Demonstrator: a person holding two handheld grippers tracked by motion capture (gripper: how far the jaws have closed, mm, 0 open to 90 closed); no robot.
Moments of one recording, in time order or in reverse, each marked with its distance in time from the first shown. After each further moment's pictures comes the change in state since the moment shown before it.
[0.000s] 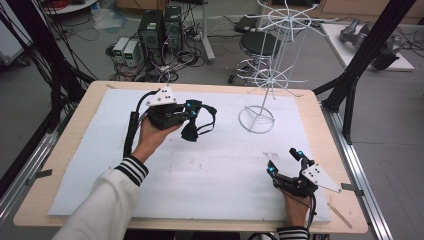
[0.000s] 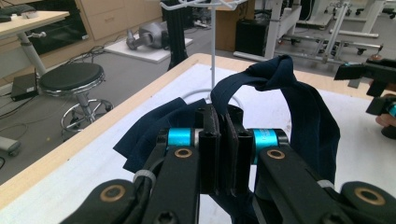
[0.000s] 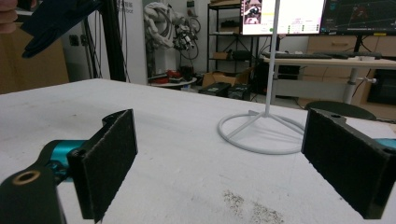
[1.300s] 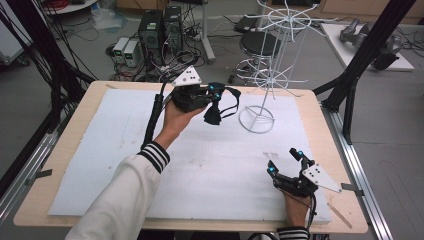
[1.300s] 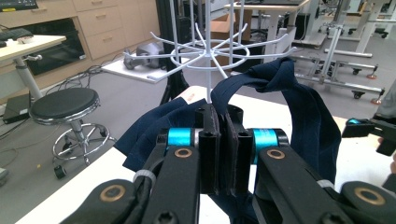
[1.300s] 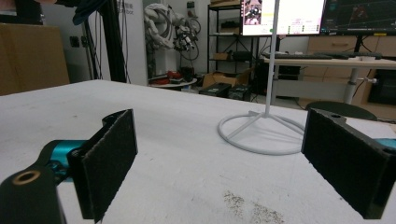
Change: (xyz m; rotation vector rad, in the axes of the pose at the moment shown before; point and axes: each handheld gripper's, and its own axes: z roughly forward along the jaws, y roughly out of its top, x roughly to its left) left arm -0.003 0.051 0.053 -0.070 -0.009 -0.005; right arm 0.000 0.000 0.000 -0.004 0.001 0.007
